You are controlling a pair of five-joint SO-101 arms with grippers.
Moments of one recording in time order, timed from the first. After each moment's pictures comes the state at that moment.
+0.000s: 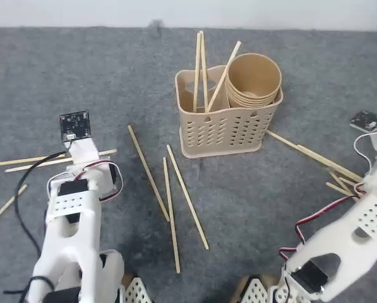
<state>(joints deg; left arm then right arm) -17.8 -32.9 70.3 35.3 5.0 40.4 43.5 -27.5 82.1 82.8</state>
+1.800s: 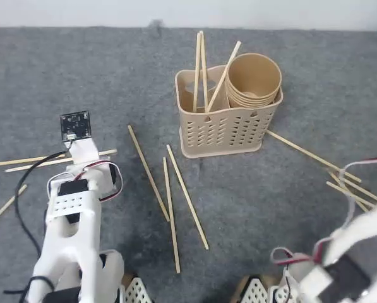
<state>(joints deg) -17.8 -32.9 70.3 35.3 4.4 43.8 -18.2 1.1 94.2 40.0</state>
